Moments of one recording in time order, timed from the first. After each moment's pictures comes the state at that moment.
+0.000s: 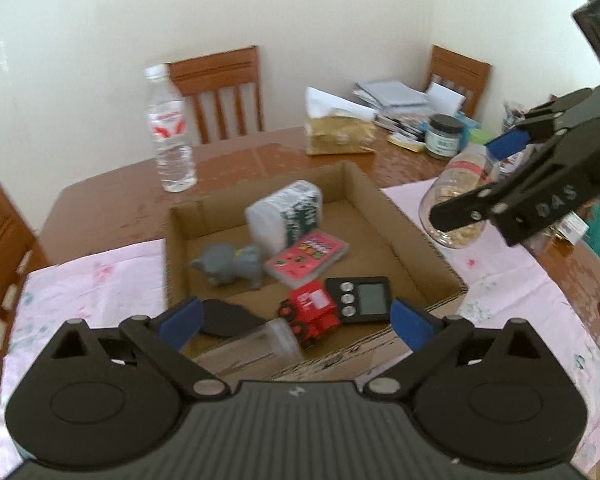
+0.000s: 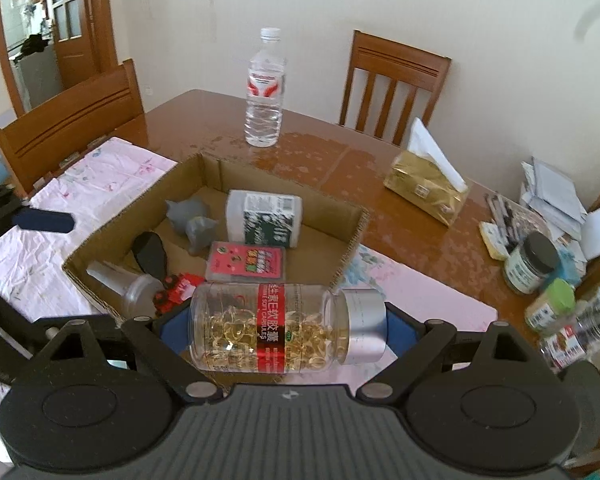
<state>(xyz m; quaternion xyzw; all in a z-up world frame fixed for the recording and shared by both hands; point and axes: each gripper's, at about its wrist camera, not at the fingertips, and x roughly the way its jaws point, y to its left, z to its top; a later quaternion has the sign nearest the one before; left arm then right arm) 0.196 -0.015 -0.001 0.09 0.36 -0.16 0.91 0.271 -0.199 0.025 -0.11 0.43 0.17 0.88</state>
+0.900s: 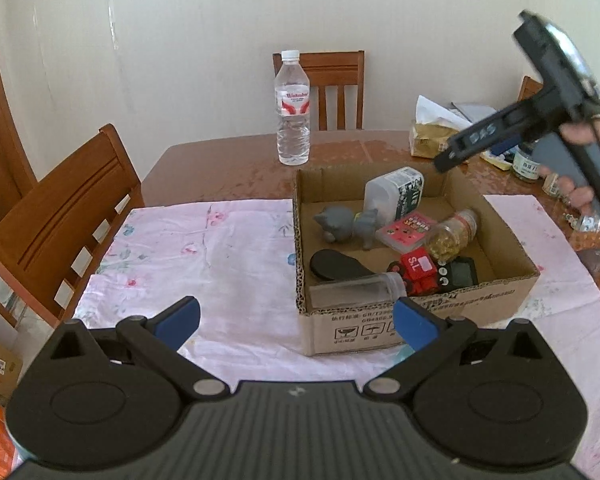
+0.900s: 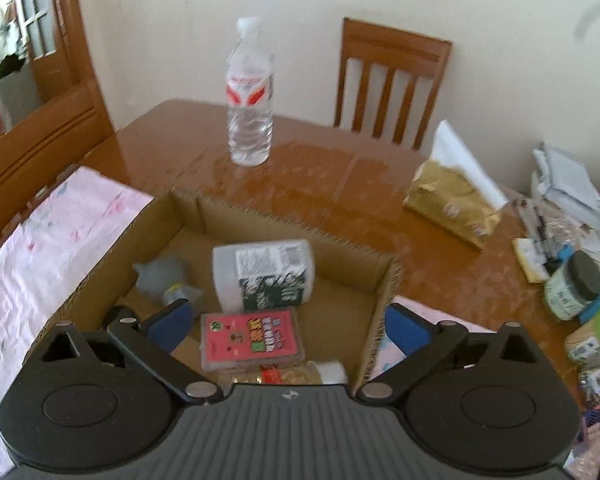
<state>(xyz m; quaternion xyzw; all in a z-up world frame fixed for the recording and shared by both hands) 0.149 0.051 -0.004 0.04 0.36 -0.03 0.93 0.350 -0.170 0.001 -0.07 0.44 0.13 0.88</state>
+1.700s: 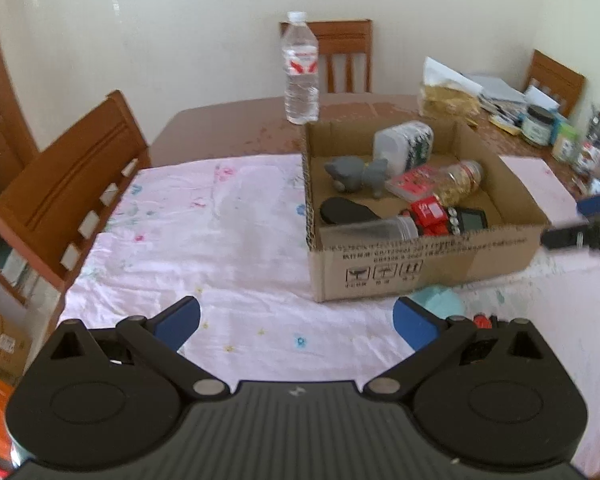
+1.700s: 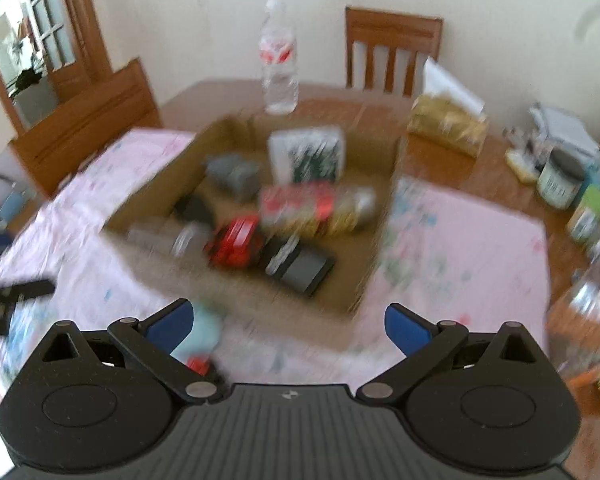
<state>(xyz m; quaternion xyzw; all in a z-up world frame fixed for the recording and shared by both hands) 0.134 0.061 -0.028 0.05 0.40 -0.02 0.91 0.193 -0.188 -0.029 -0.03 0.46 0.16 0.87</state>
